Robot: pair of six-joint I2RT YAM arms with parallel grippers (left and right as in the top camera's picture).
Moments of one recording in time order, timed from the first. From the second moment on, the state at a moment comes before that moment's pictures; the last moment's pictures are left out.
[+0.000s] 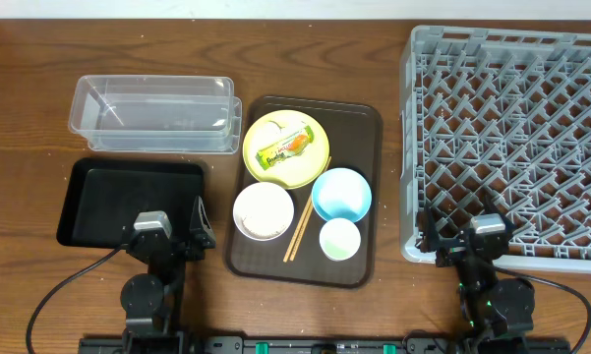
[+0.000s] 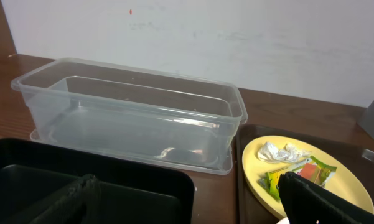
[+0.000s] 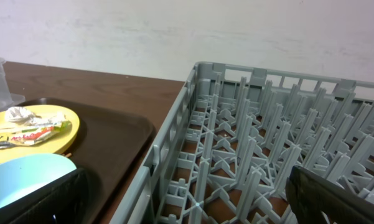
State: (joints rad) left arm 0.01 0.01 0.02 -0.12 -0.02 -0.17; right arm 0.14 0.01 0.01 -0.07 0.00 -0.04
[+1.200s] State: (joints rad) left arm 0.01 0.04 0.04 -0.14 -0.01 -0.30; right arm 0.14 0.05 0.05 -0.02 0.12 0.00
